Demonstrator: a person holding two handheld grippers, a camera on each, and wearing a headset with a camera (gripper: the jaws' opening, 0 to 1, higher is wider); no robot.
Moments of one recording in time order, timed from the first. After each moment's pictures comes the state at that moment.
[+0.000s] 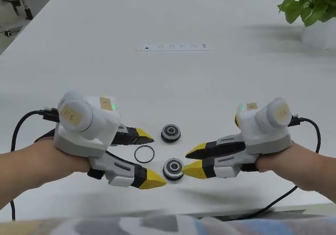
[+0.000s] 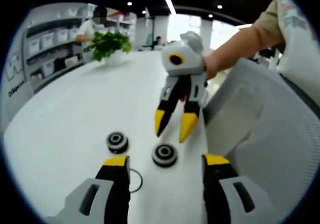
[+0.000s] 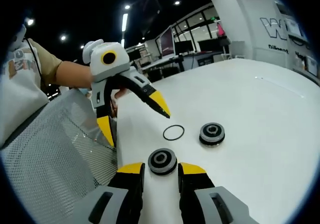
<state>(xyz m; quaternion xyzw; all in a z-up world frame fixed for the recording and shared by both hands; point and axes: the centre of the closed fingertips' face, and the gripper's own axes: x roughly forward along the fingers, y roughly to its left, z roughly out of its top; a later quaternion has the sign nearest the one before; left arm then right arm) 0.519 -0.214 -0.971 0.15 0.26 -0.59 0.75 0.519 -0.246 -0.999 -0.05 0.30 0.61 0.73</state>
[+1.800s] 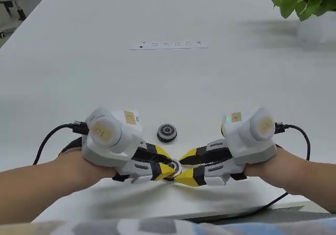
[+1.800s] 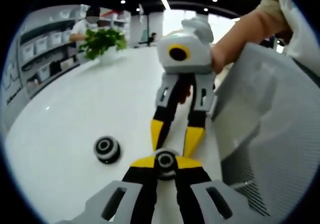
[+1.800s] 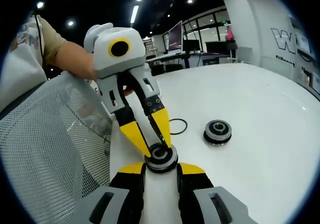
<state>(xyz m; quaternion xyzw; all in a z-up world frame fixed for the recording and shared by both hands) 0.526 -0.242 -1.000 0.19 0.25 -0.59 0.74 0.520 -0.238 -1.017 -0.10 0.28 0.62 0.73</state>
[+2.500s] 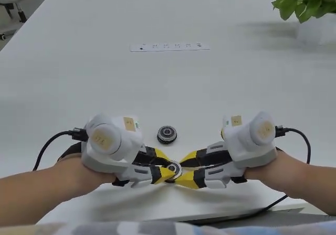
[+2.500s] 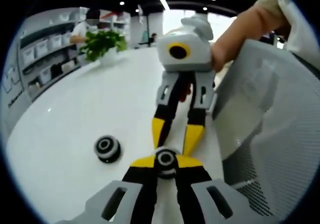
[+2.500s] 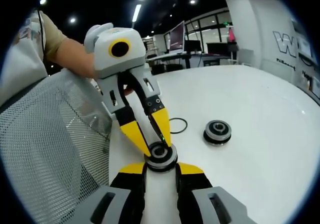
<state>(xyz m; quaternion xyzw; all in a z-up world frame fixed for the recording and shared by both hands) 0.526 -0.241 -1.002 0.19 0.24 -0.59 0.75 0.520 -0.240 -1.018 -0.12 0.27 0.62 0.73</state>
